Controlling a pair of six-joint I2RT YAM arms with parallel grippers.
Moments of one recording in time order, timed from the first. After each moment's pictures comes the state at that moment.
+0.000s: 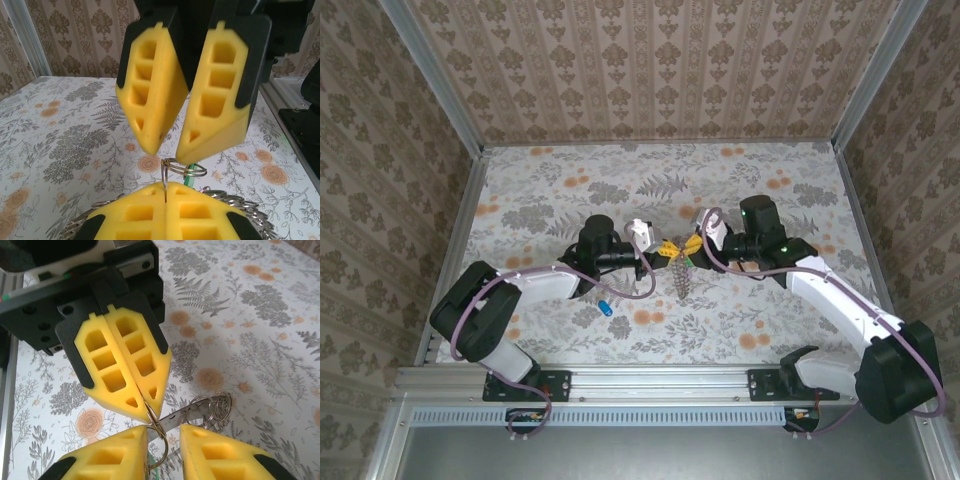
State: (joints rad) left arm -0.73 1.56 0.68 0.68 0.79 0.17; right arm 0.37 1.19 0.82 -0.30 -0.67 -0.44
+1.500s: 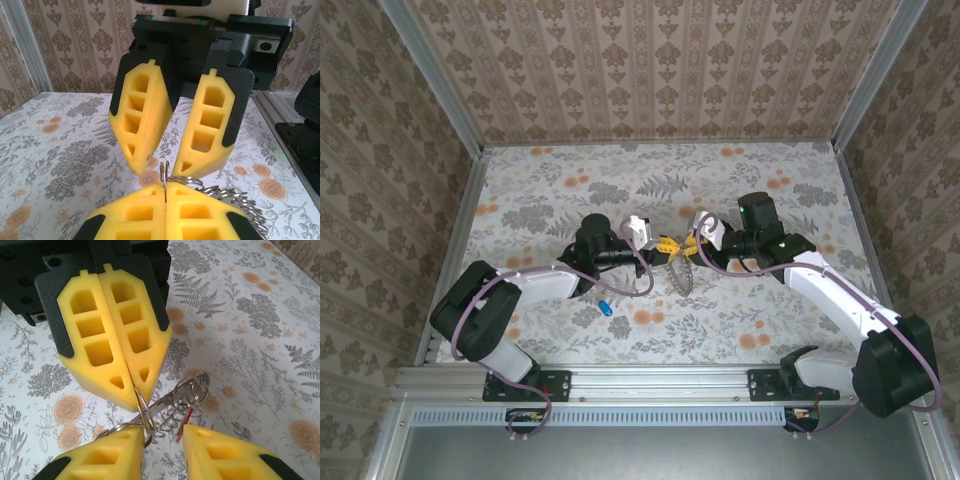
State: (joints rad) left arm -0.72 1.56 0.68 0.77 0.82 0.12; right arm 0.36 1.23 0.85 -0.32 -0.66 -0.60
